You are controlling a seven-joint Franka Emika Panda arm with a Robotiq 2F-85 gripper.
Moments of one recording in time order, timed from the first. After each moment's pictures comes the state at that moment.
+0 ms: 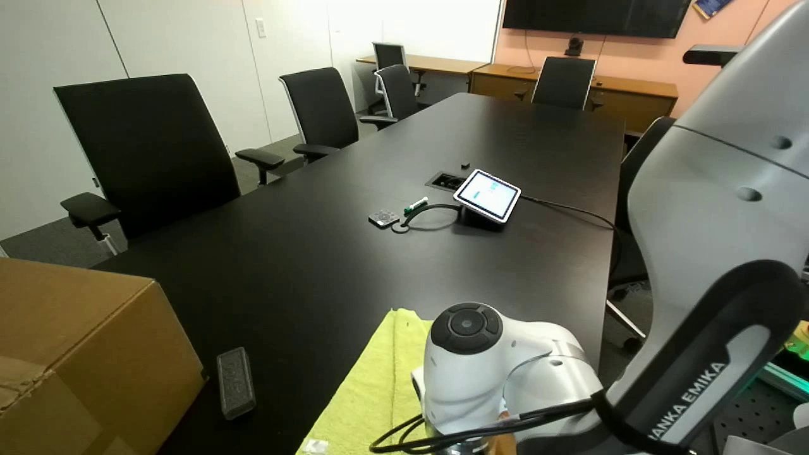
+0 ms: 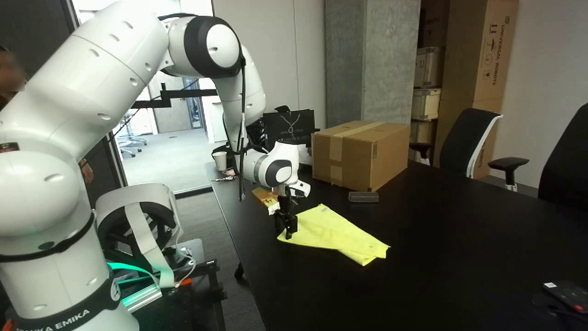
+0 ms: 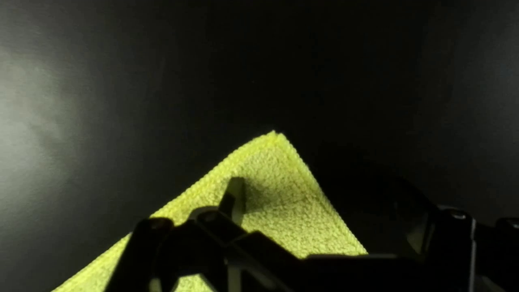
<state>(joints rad) 0.45 0.76 0.11 -2.01 -0.02 2.72 0.37</state>
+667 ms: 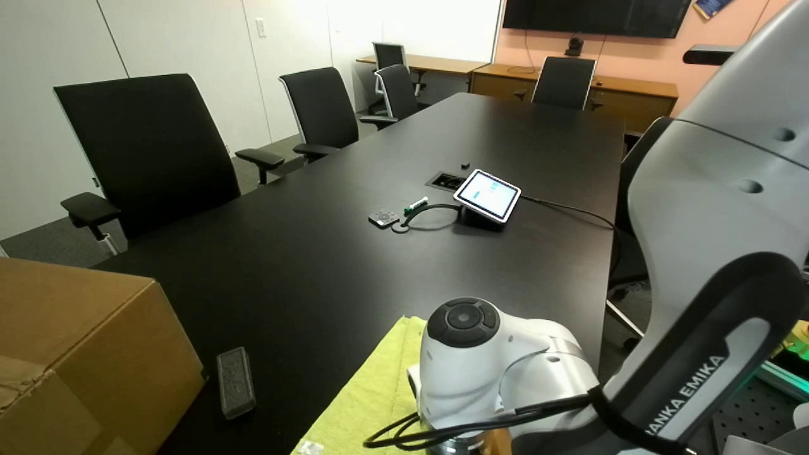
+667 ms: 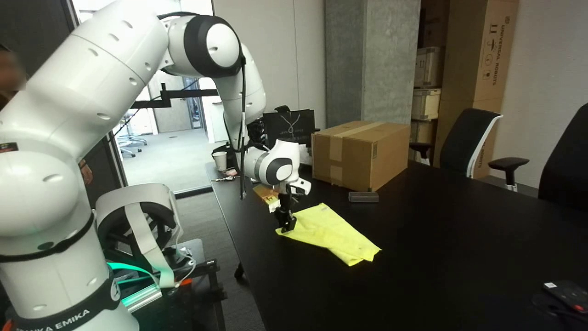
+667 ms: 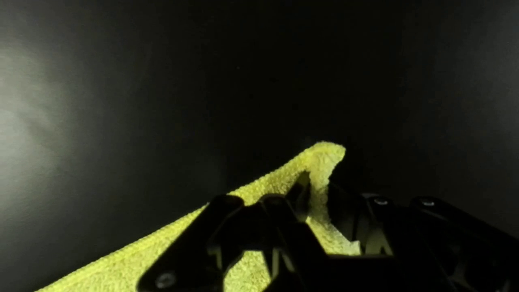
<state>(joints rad) 0.44 0.76 0.12 -2.00 -0.01 2.72 0.36</state>
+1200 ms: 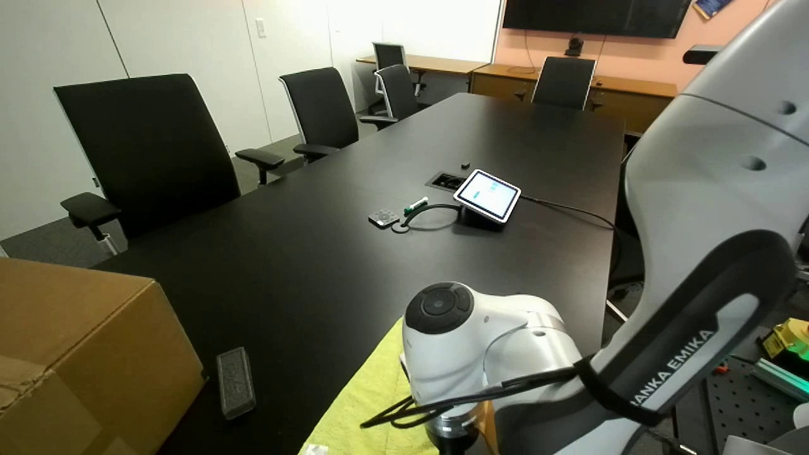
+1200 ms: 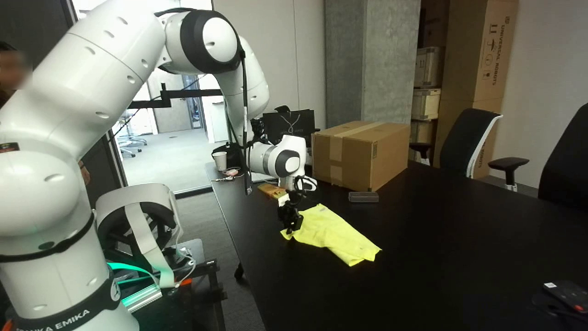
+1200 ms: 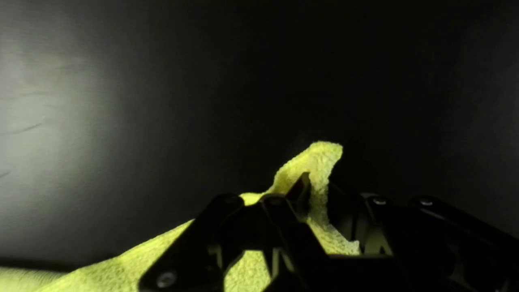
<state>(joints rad) 0.45 0.74 0.08 -1.95 -0.09 2.54 0.33</state>
